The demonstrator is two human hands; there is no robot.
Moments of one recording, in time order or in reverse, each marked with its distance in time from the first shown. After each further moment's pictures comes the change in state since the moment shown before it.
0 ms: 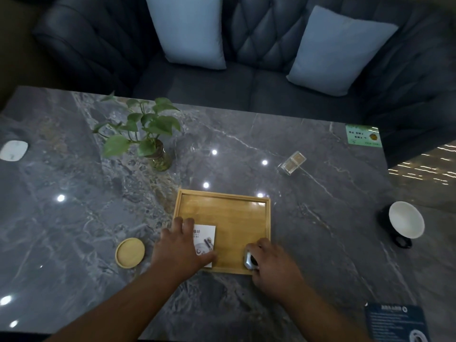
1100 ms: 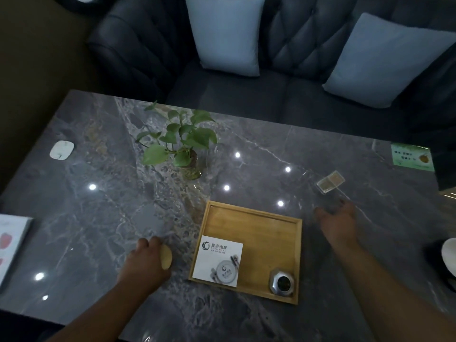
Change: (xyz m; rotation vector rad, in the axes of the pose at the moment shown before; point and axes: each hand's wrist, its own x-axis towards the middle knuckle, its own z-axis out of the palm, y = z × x) left_hand -0.007 -0.127 -0.010 -0.114 -0.138 -0.375; right_hand 0.124 0.075 -0.080 0.847 0.592 0.627
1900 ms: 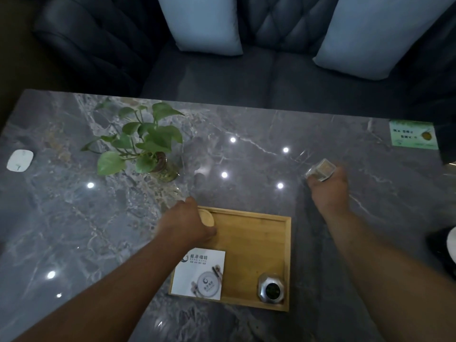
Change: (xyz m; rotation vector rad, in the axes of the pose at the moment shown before) left_hand 0.047 0.175 -0.048 0.063 -0.011 0.167; right_hand 0.085 -0.010 0.020 0.024 0.094 -0.111
